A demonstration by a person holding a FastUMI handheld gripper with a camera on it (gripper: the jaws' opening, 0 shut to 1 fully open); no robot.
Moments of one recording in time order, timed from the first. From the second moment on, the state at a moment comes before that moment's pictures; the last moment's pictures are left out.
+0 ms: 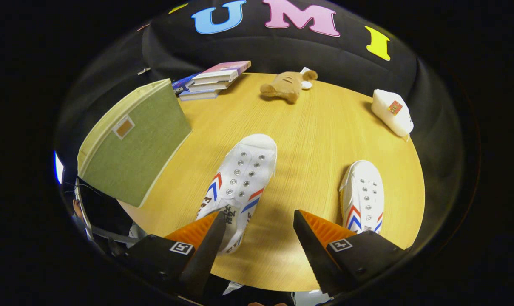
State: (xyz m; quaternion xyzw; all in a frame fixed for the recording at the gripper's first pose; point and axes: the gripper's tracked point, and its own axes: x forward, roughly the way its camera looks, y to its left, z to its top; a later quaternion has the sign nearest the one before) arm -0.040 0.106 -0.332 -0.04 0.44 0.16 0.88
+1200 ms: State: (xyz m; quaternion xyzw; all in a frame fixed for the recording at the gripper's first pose) arm -0.030 0.126 -0.351 0.07 0.49 0.15 0.86
